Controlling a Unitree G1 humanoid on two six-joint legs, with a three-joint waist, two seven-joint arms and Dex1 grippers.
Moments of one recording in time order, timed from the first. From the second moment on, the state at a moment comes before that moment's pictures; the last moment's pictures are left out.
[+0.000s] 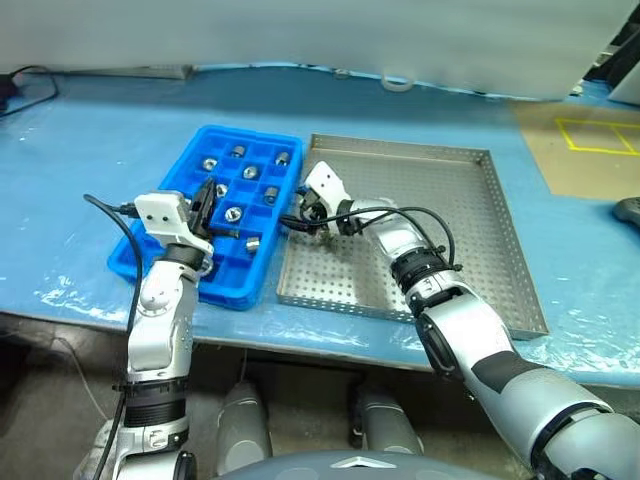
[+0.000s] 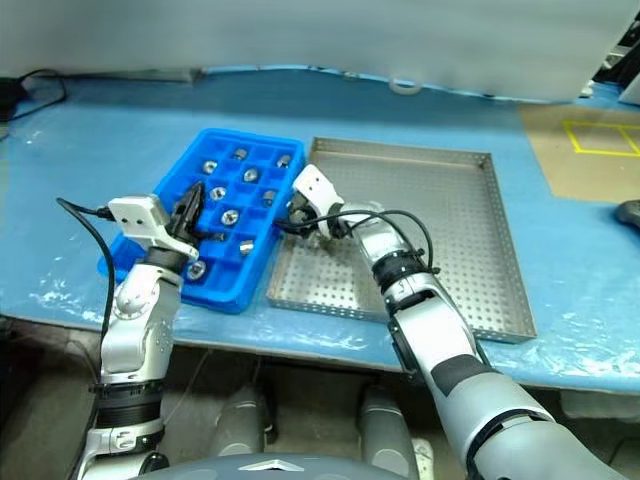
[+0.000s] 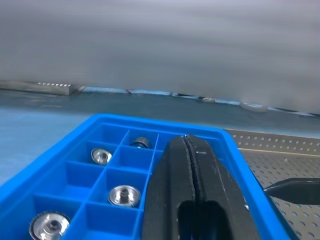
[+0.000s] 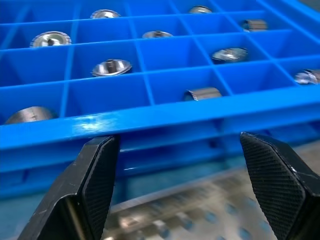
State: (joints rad) left arm -0.21 0.15 0.20 -0.19 -0.29 0.12 -0.24; right arm -1.02 -0.05 0.19 0.99 -0.02 -0.01 0.79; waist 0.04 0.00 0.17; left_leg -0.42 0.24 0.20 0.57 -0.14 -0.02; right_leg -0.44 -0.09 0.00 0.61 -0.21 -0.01
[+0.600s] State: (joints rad) left arm -0.44 0.31 0.28 0.15 -0.35 0.06 -0.37; right arm -0.85 -0.19 0.12 0.67 0.02 0.17 0.81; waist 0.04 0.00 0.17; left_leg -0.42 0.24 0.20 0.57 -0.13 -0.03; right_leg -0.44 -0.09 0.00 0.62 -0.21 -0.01
